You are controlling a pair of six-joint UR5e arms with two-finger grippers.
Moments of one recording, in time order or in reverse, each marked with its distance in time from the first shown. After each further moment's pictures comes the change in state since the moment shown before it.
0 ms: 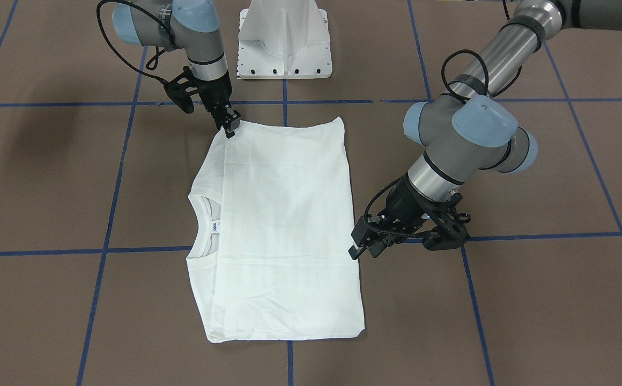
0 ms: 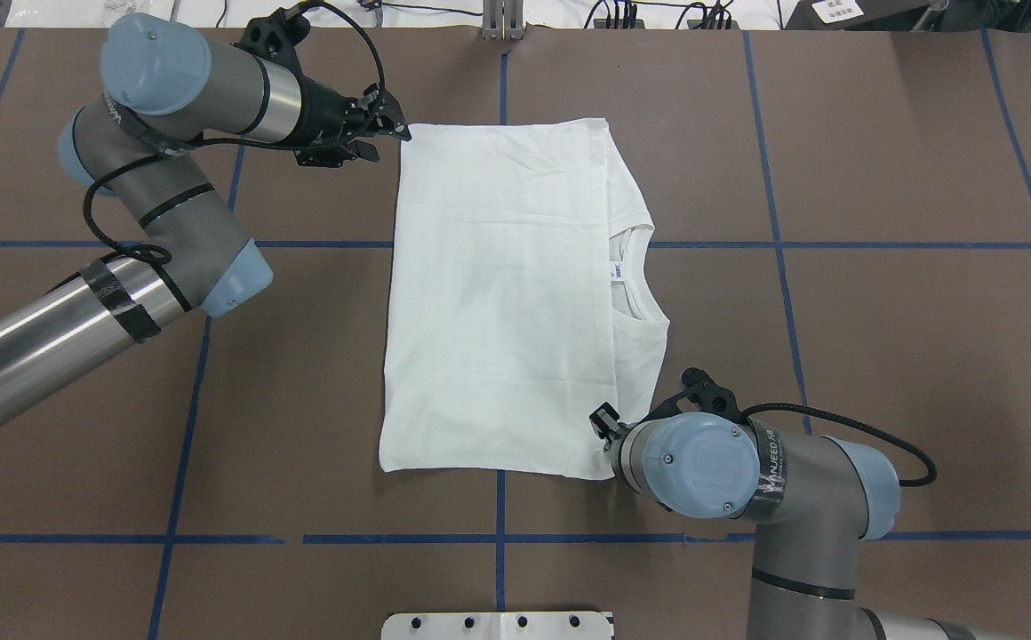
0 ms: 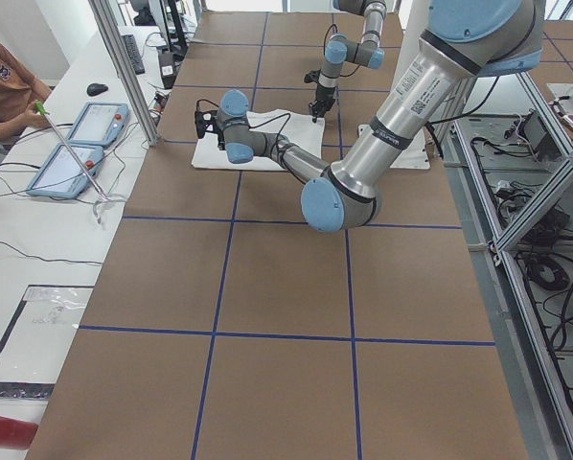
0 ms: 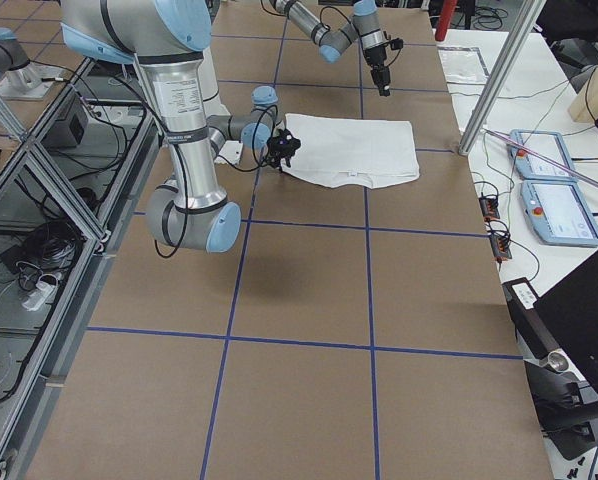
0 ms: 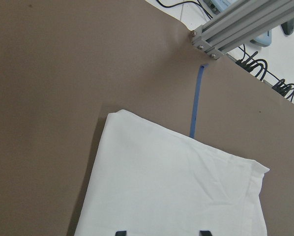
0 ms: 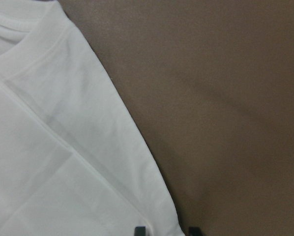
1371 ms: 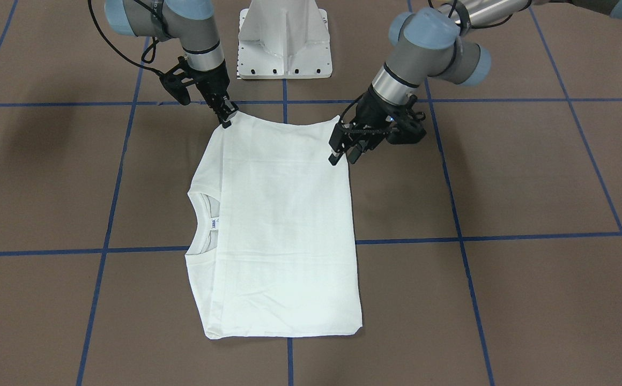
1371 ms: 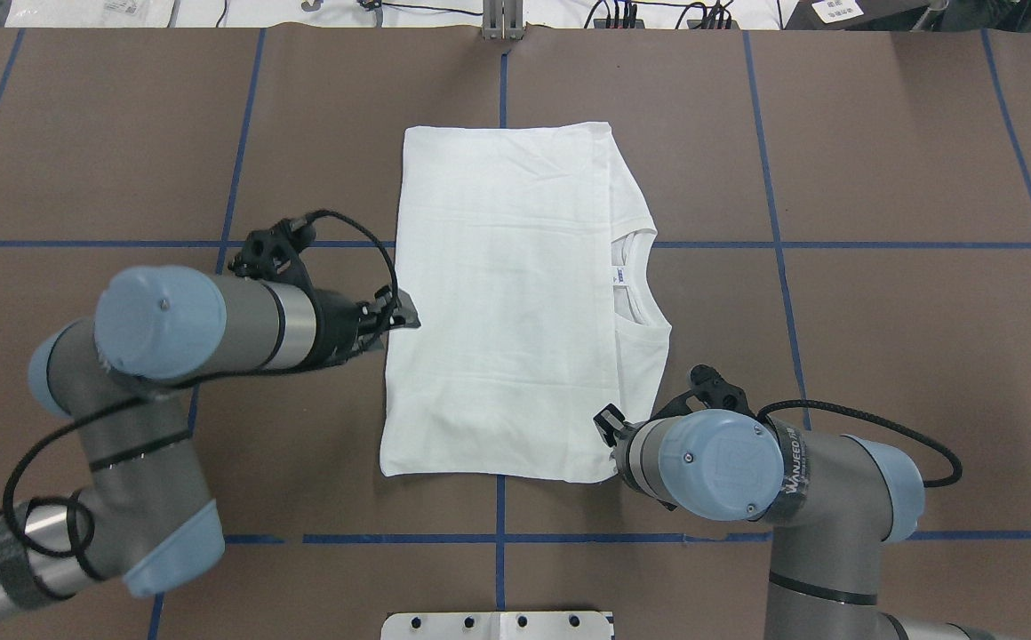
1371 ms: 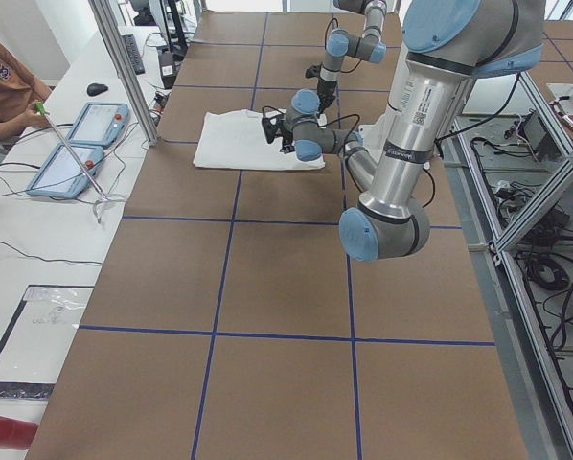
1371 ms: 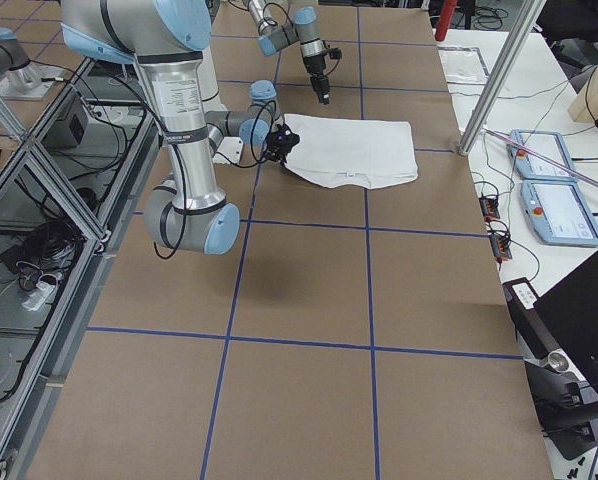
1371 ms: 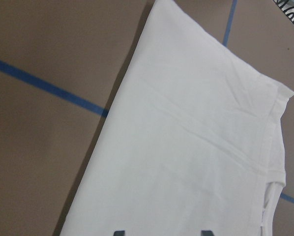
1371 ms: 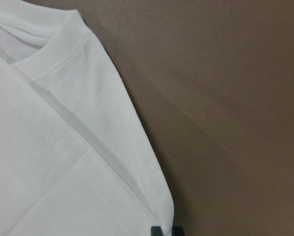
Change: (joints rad) left arm 0.386 0.327 -0.577 0.352 0.309 -0.224; right arm 0.004 -0.019 0.058 -0.009 0.014 -0.001
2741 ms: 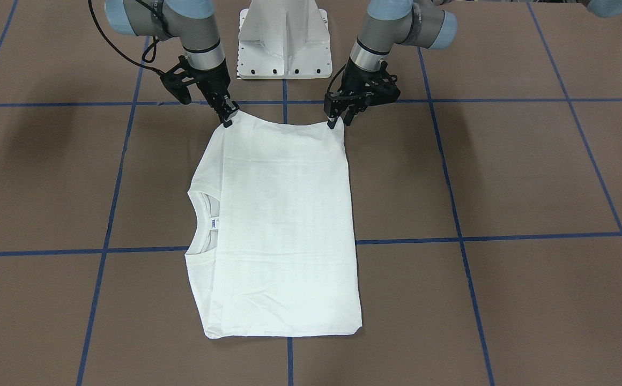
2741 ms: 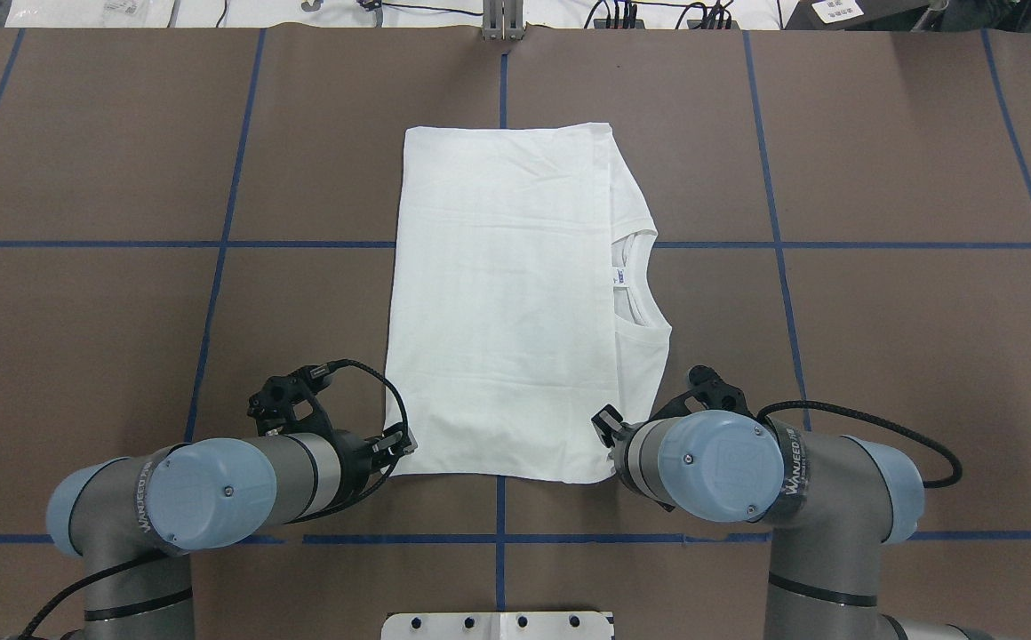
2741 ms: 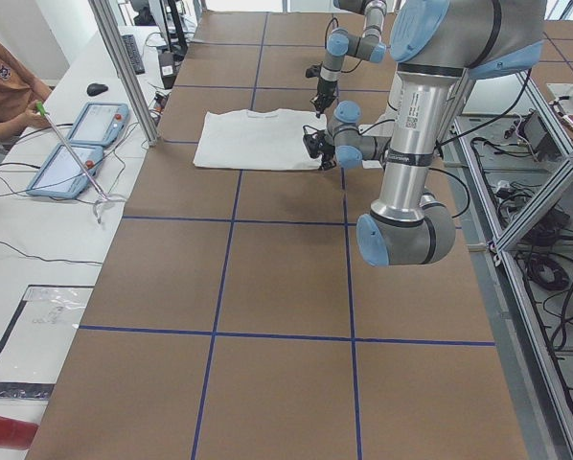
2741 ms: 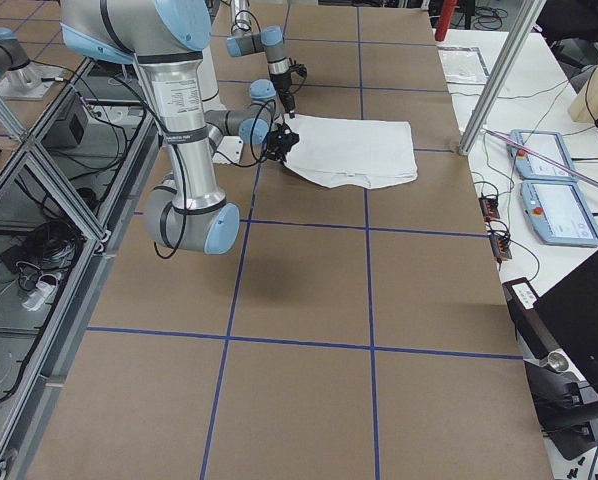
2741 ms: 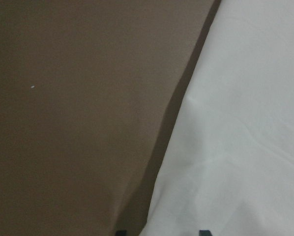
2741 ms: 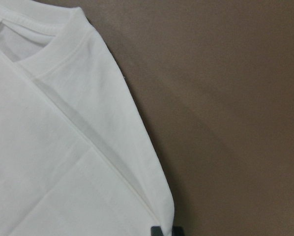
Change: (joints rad) left arm 0.212 0.063 -0.036 0.102 0.157 -0.095; right arm -0.001 0.003 0.003 0.001 0.001 0.000
